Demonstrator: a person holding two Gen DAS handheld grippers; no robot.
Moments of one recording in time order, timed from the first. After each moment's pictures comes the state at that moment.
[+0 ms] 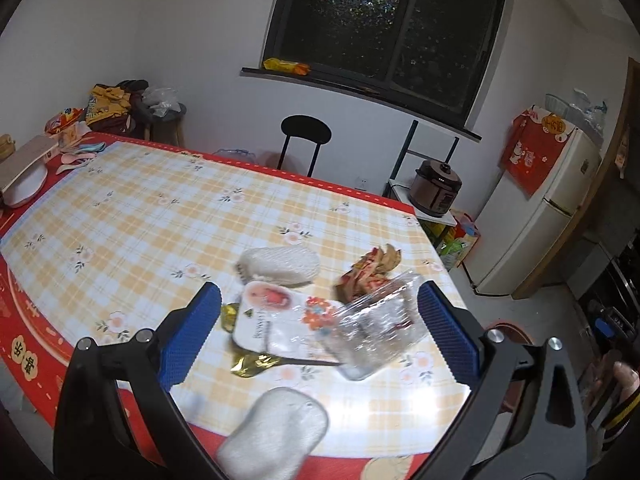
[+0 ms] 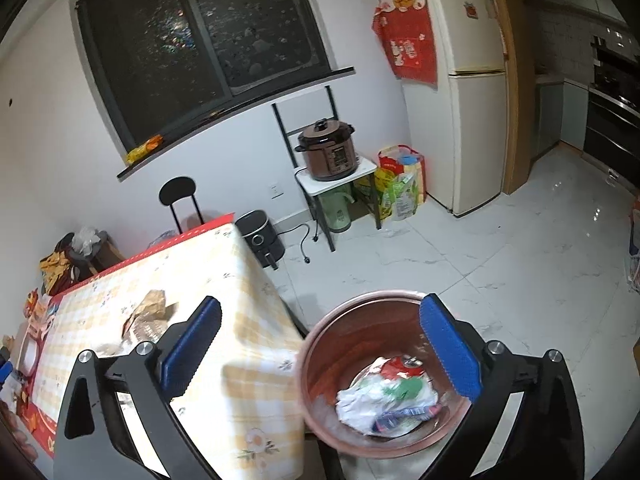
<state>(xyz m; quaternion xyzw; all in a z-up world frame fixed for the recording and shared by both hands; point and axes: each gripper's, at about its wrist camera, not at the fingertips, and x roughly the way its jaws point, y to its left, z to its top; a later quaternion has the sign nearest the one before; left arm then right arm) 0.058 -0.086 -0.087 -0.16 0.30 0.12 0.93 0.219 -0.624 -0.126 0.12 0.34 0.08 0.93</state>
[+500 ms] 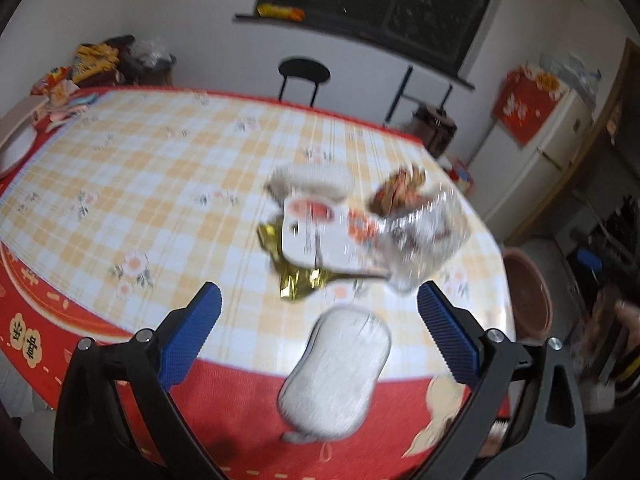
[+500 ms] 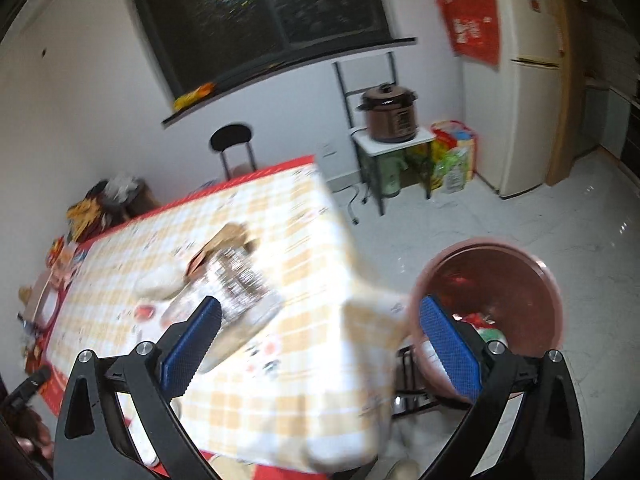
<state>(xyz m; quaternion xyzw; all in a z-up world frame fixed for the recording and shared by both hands) 0.009 -0.040 -0.166 -0.15 0.39 0.07 0.90 0.175 -0.467 -0.143 0.08 0.39 0.16 0.90</state>
